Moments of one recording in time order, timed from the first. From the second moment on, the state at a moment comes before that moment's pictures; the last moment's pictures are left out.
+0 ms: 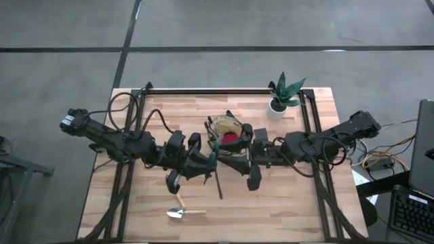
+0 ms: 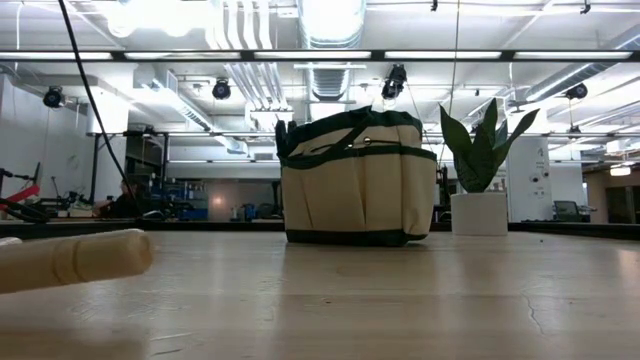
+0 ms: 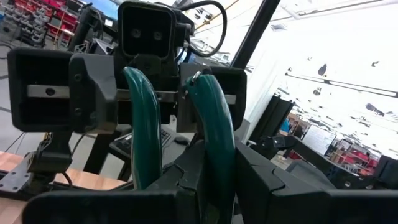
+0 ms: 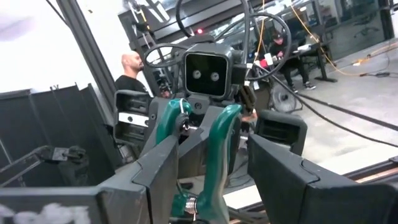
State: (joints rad) left arm -0.40 1.30 1.29 0.27 -0.17 -0.45; right arm 0.40 1.50 1.45 0.21 0.39 0.36
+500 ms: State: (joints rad) left arm -0.40 1.30 1.29 0.26 -0.17 -0.47; right arm 0.37 1.56 1.45 0.28 0.38 0.45
